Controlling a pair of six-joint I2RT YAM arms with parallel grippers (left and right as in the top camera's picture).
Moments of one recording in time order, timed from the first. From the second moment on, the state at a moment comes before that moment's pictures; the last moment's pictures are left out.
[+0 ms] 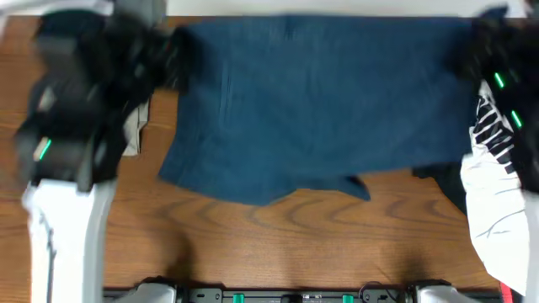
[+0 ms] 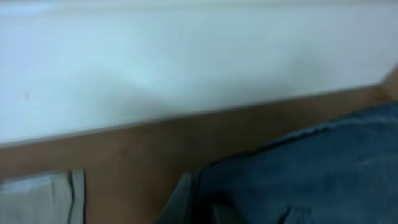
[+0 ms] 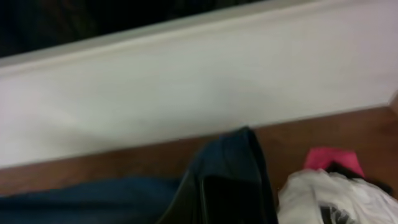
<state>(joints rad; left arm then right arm) -0.14 1.43 1.84 -0.82 0.18 -0.03 0.08 1.41 1.86 -0.77 0.08 0.24</state>
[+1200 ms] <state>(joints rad) -0.04 1.80 1.70 -1.47 0.24 -0.09 0.02 1.69 1.59 -1.06 -0.03 0.17</state>
